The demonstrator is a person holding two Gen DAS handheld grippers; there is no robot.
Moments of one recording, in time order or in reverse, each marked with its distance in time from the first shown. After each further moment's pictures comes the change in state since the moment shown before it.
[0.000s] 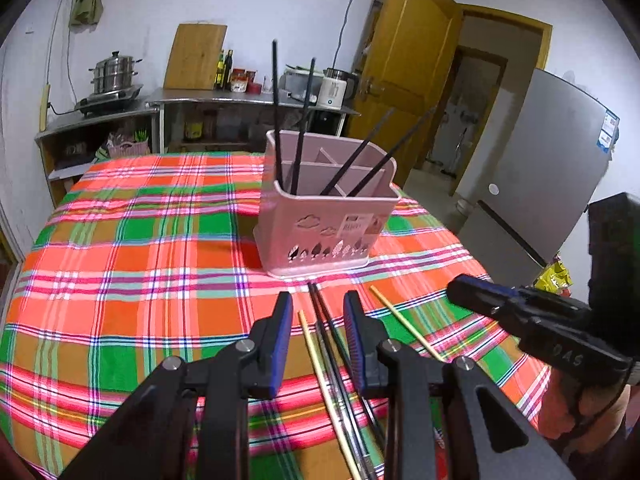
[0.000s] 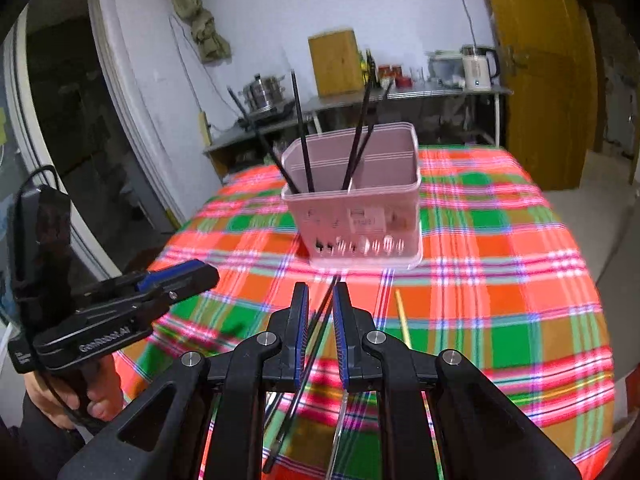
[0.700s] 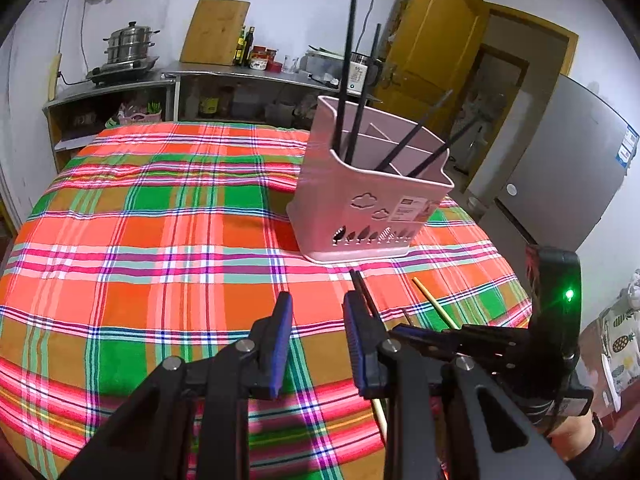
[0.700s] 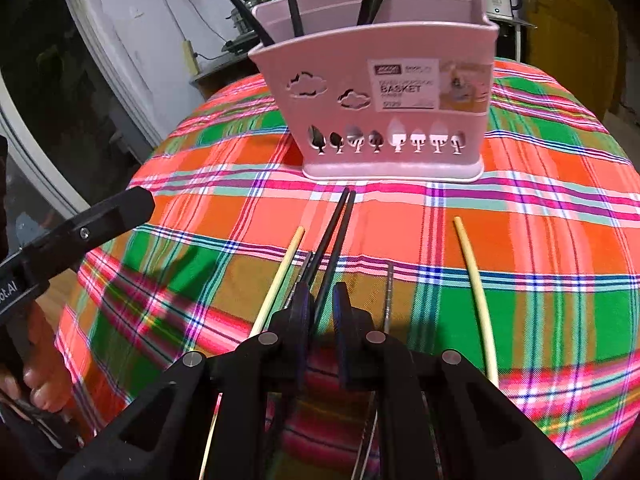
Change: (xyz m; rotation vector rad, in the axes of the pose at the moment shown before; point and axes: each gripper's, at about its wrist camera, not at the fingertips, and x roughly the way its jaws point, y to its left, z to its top) left arm 0.031 0.042 -0.006 -0.070 0.055 0.013; right arm 0.115 0.003 -0.031 0.005 0.259 0.003
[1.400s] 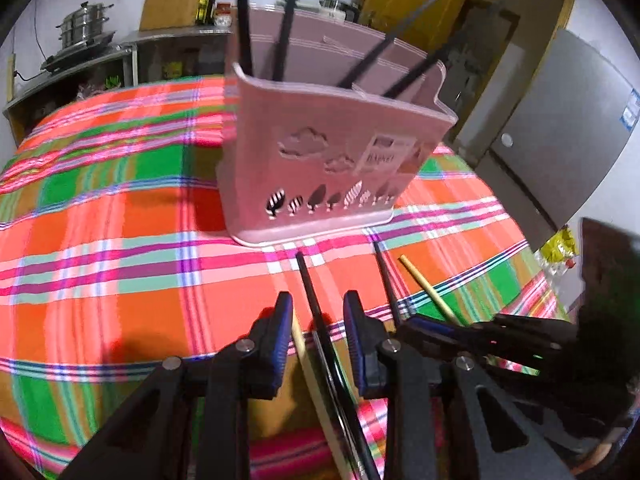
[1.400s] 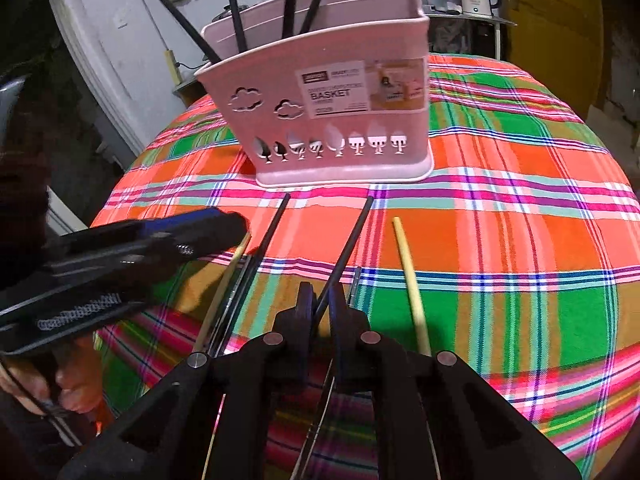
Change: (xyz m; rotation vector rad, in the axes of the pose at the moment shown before) left arm 0.091 -0.043 0.003 0.077 0.194 -0.033; right arm -0.016 -0.038 -0.005 0.040 -0.027 -0.041
